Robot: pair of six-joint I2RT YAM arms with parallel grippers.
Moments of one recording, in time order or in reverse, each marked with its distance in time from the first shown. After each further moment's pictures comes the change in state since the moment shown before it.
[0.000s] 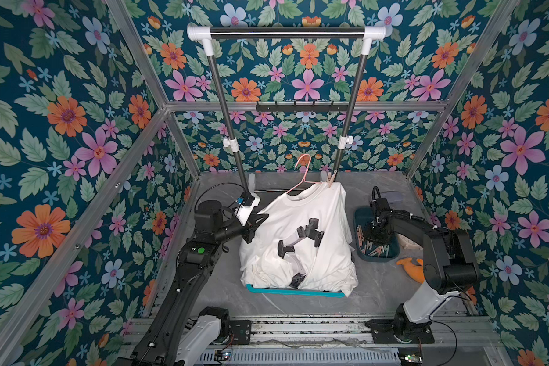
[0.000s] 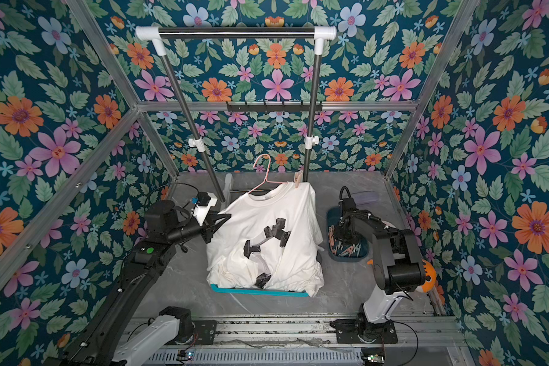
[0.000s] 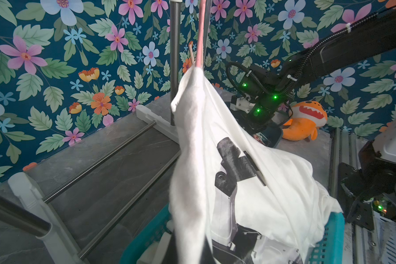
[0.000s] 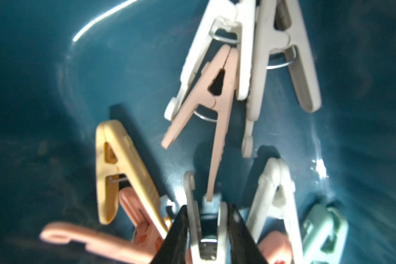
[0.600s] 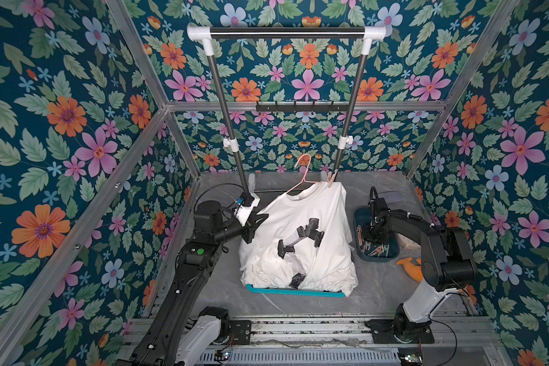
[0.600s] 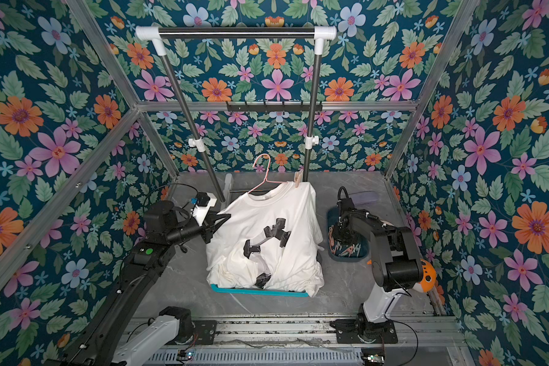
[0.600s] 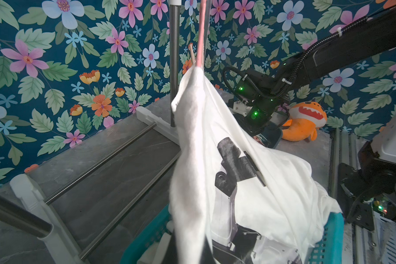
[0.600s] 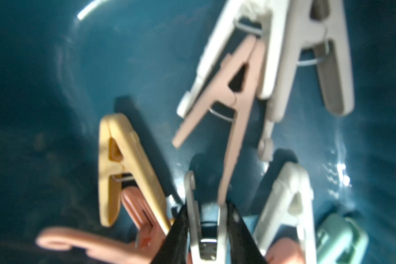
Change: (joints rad) left arm 0.000 -0.010 0.000 0.000 -0.001 0.000; right arm 0.013 0.047 0.027 0.004 -0.017 -0.041
